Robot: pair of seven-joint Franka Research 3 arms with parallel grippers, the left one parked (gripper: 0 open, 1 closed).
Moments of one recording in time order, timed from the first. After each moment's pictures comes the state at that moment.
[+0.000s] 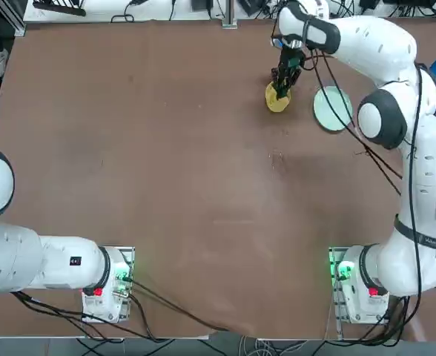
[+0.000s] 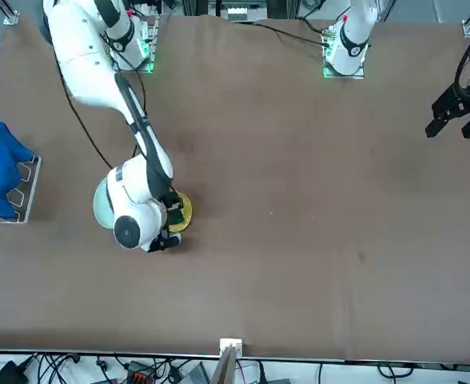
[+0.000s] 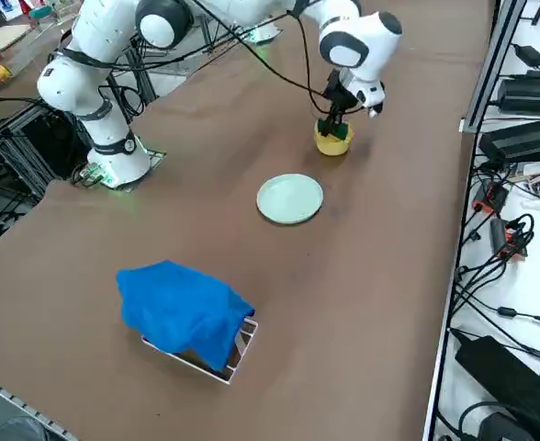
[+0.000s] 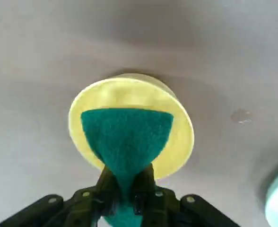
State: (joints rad) arm 0.27 0.88 0.14 -1.15 0.11 1.66 0.14
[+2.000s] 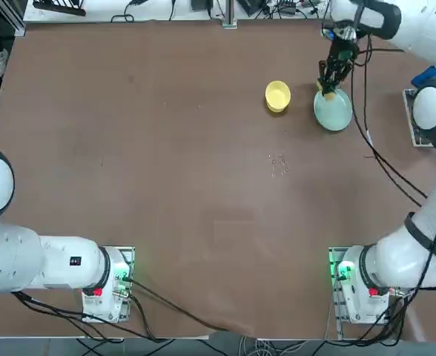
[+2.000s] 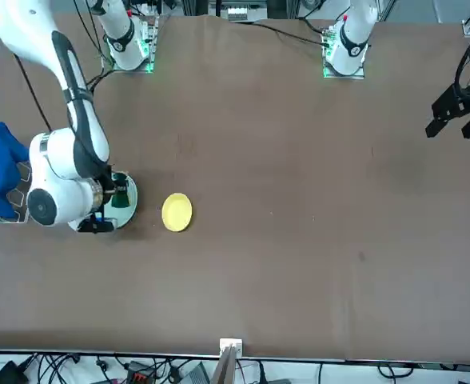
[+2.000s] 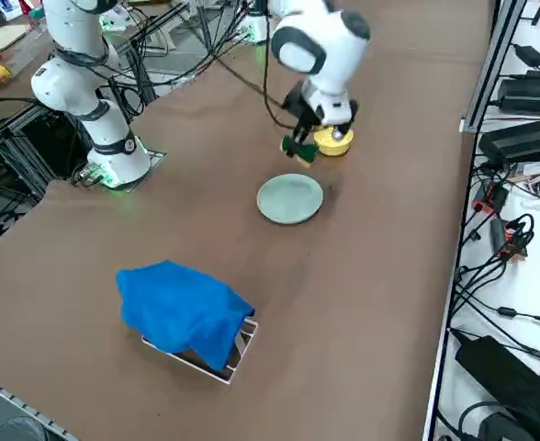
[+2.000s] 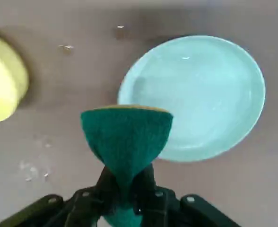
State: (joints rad) arm 0.00 0.52 0.12 -1.69 0.04 1.81 0.08
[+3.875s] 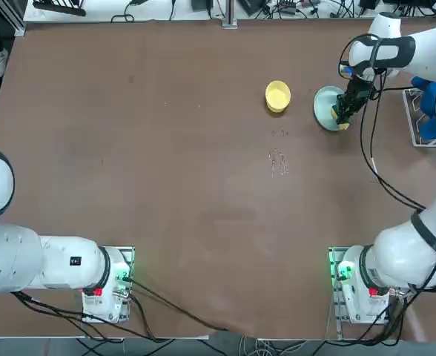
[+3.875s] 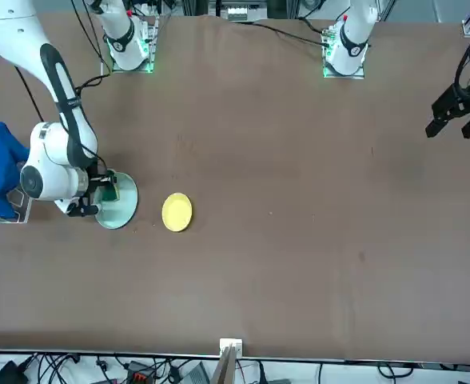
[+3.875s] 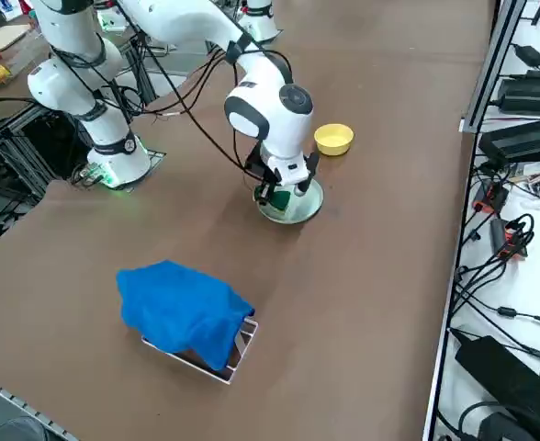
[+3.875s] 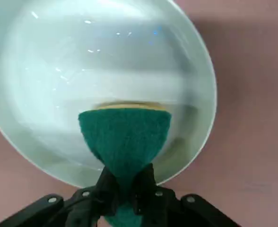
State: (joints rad) arm -0.16 0.49 0.12 -1.98 0.01 2.12 -0.13
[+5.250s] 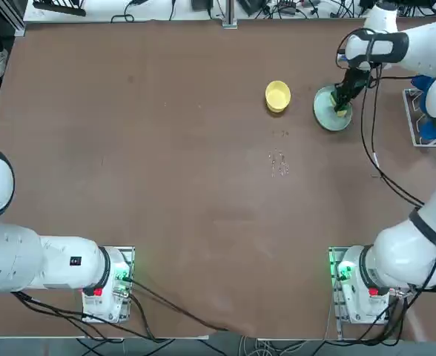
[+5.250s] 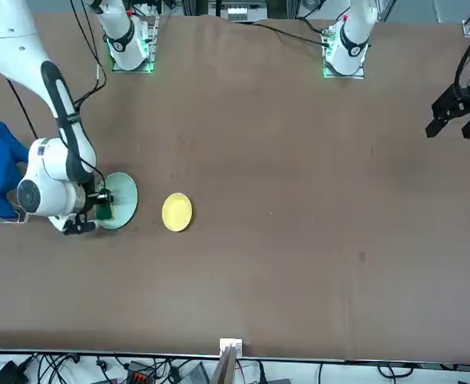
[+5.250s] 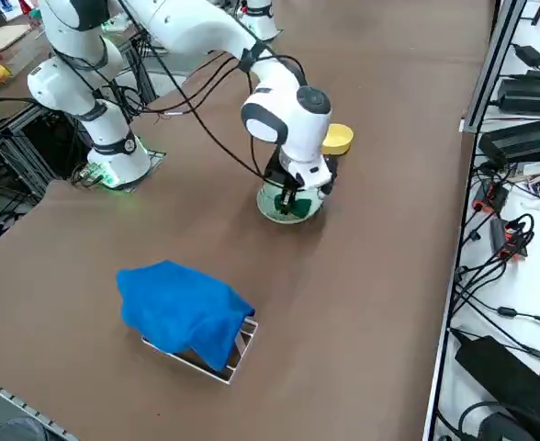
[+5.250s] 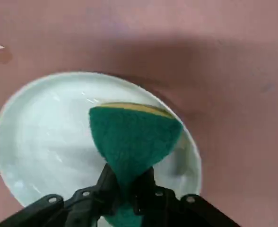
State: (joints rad) arm -0.14 0.60 0.13 -1.82 -0.03 2.15 -0.15
